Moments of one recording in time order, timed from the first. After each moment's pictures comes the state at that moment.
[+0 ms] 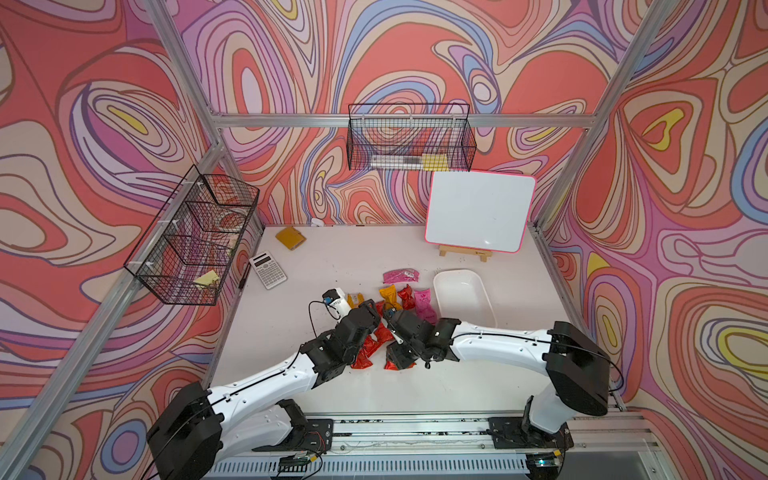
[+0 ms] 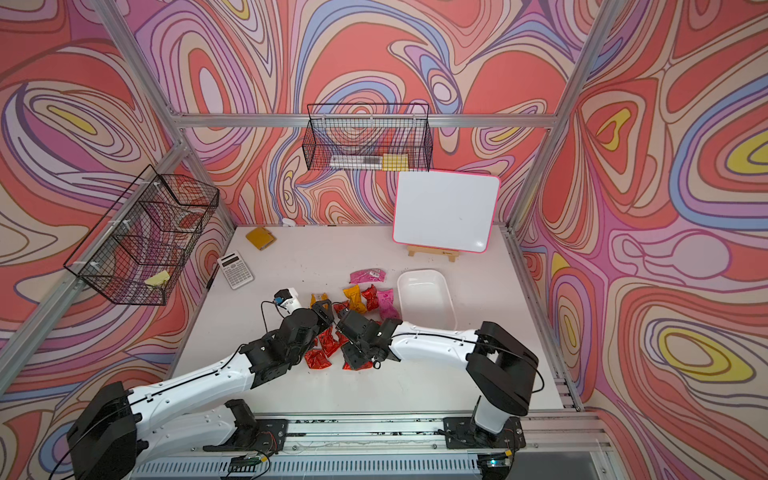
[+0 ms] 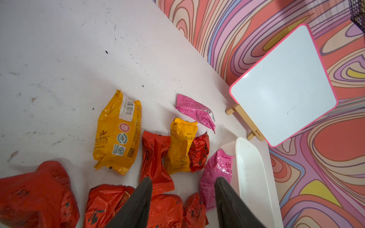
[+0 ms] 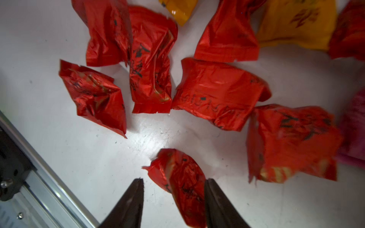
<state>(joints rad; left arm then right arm) -0.80 1.09 0.55 0.01 -0.56 -1.13 1.04 1.60 1.05 -0.47 0.05 0.42</state>
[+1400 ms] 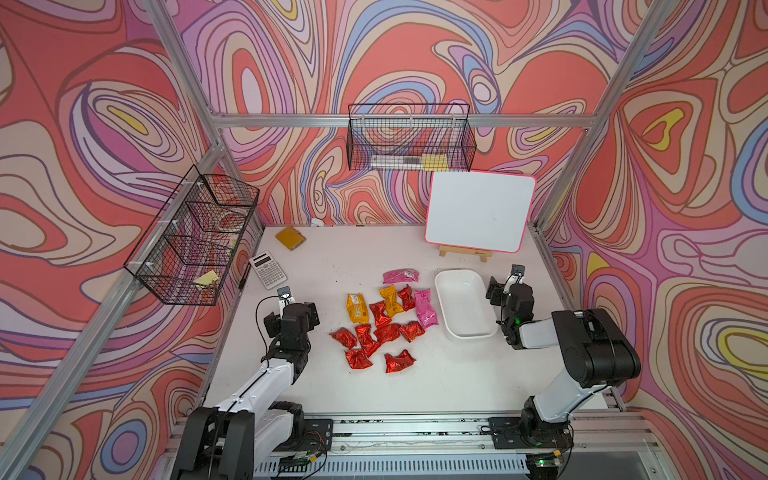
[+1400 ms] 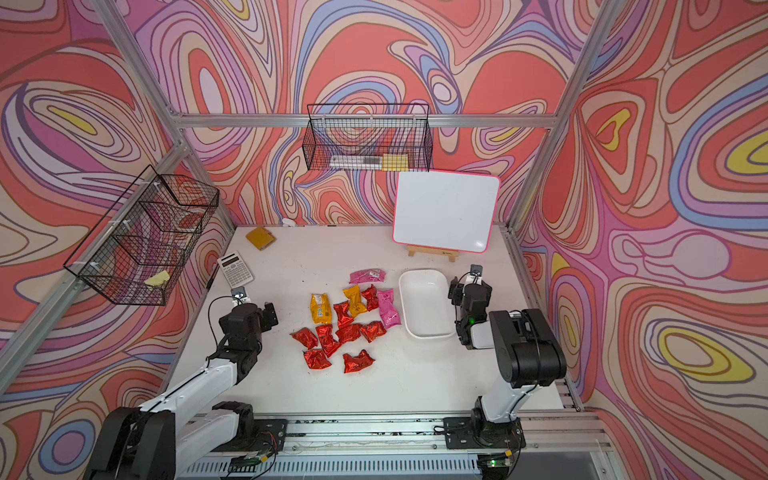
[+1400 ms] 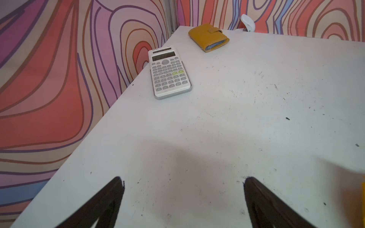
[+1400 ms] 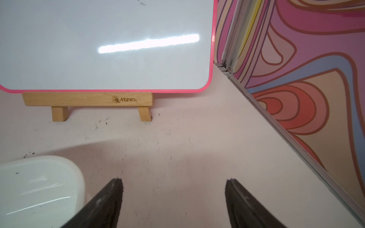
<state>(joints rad) -0.09 1.11 0.29 0.33 -0.49 -0.14 0.02 1.69 0.45 0.92 0.22 0.04</state>
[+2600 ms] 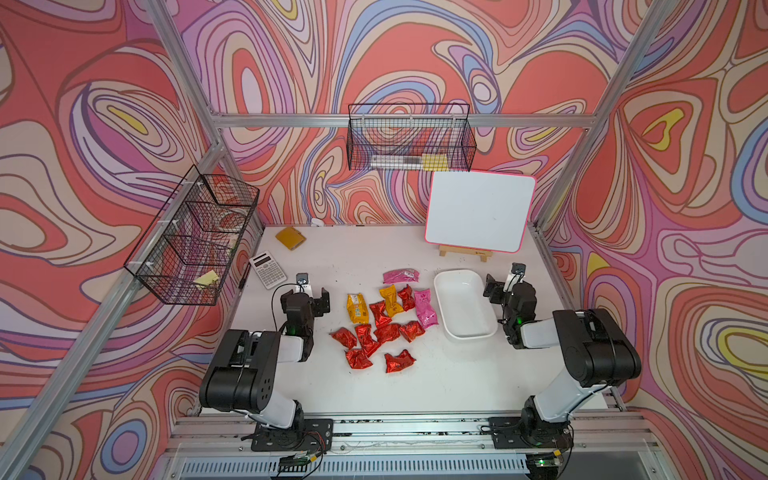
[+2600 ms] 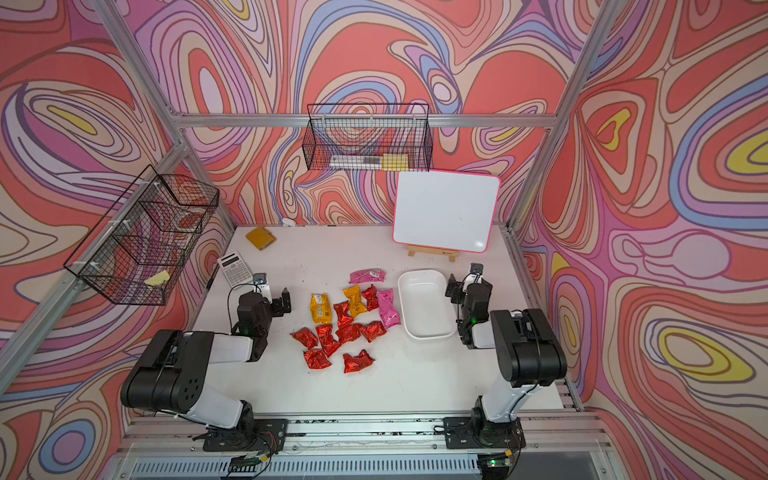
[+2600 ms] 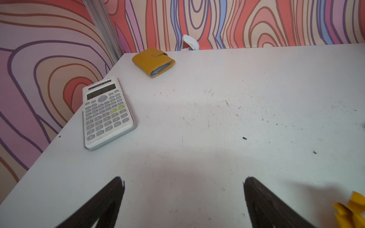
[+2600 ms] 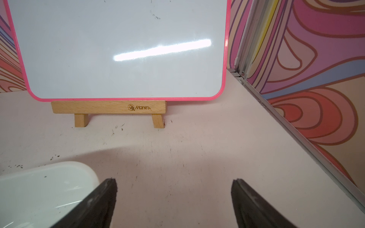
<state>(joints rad) -0.05 1.54 0.37 0.81 -0.19 0.02 0.01 1.69 0.45 0.95 0.16 0.05</state>
